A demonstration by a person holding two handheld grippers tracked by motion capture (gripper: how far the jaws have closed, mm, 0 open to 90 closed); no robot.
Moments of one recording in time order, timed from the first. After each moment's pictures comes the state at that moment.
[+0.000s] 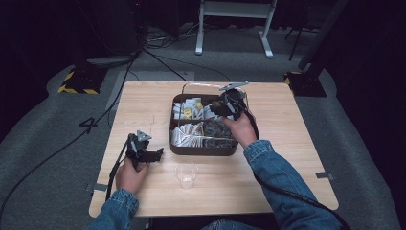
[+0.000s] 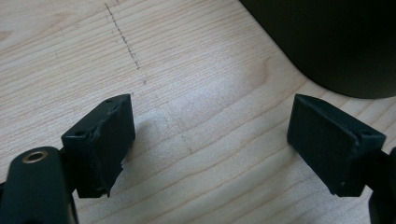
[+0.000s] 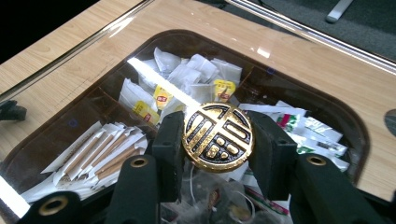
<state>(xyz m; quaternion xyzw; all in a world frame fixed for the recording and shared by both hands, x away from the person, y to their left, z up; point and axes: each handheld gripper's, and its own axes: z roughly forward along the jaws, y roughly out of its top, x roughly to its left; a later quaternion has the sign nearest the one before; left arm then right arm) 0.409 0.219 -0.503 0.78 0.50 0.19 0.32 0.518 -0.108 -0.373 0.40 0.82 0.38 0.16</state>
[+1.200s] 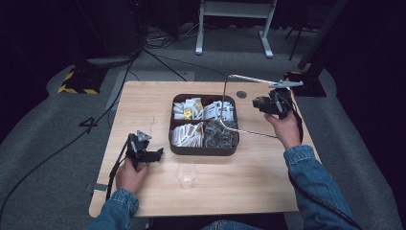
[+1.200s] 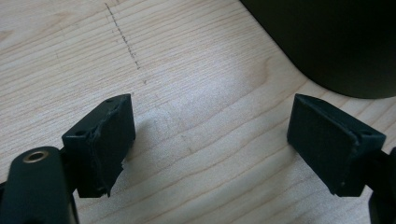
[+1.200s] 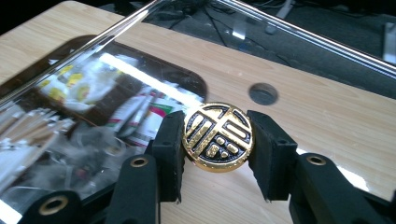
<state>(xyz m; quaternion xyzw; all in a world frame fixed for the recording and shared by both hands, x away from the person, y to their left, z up) 0.409 0.219 -0.503 0.78 0.50 0.19 0.32 0.507 -0.244 -0.350 0.44 0.78 0.39 0.22</state>
